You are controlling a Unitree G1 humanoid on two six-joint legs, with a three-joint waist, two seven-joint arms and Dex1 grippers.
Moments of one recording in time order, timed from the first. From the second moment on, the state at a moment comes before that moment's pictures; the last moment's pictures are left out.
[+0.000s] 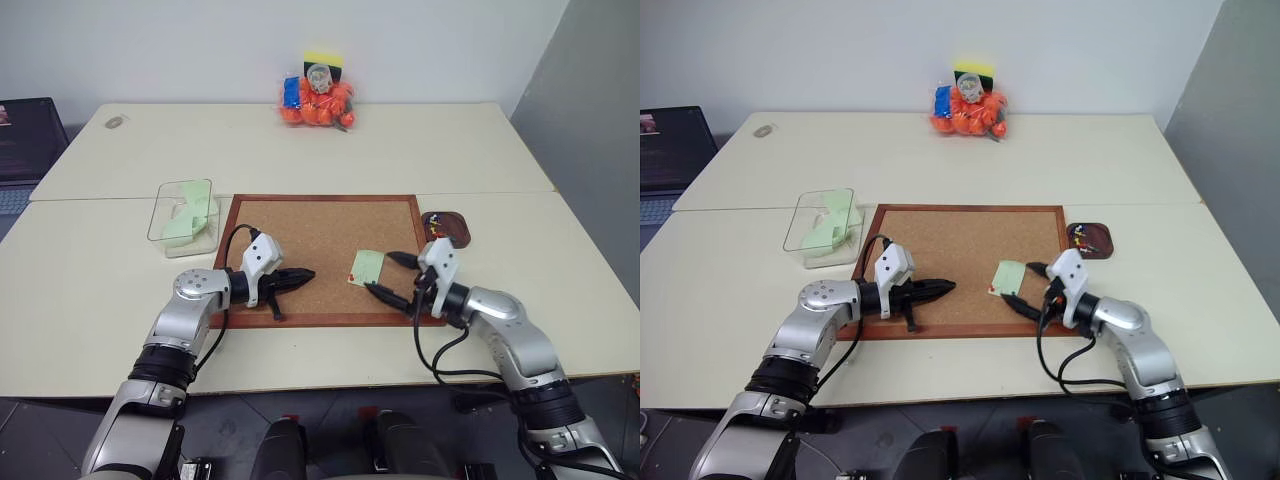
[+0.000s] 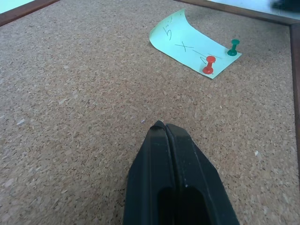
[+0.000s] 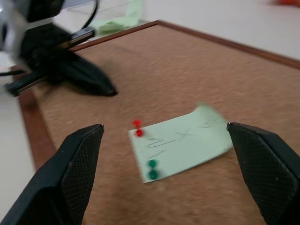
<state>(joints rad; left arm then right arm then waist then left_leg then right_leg) -0.48 0.51 -0.13 0.39 -0.22 0.12 -1.08 -0.28 -0.37 0.18 -0.05 0.29 0.28 0.80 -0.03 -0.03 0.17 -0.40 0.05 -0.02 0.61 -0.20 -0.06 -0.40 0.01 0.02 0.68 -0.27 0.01</state>
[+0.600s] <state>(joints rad) -0.48 0.51 -0.13 0.39 -0.21 0.10 -1.08 -0.32 -0.32 0.22 0.10 0.22 0.17 0.81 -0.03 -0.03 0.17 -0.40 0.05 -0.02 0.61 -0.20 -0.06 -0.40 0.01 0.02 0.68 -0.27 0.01</state>
